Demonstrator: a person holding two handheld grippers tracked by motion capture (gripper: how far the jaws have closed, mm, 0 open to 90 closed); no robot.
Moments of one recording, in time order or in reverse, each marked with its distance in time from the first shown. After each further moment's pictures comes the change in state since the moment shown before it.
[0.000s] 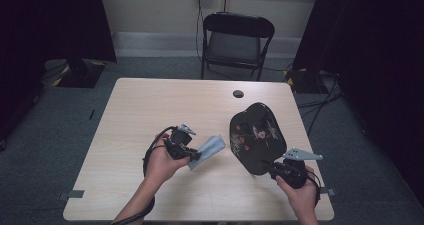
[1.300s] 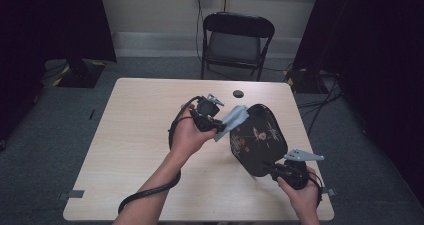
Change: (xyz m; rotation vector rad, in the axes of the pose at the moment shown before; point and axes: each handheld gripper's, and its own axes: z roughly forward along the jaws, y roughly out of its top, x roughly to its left) left arm -0.035 0.103 -0.006 -0.100 0.049 0.113; right arm -0.001 -0.001 -0.004 0.013 0.012 0.001
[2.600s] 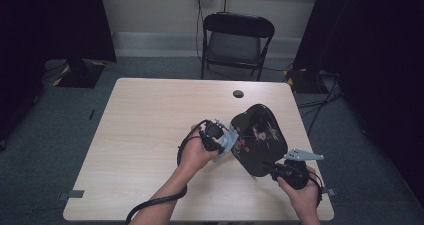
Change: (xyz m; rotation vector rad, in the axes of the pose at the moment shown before) left arm 0.000 -0.053 0.075 0.209 0.002 0.004; right arm 0.000 0.001 0.000 0.008 0.000 -0.004
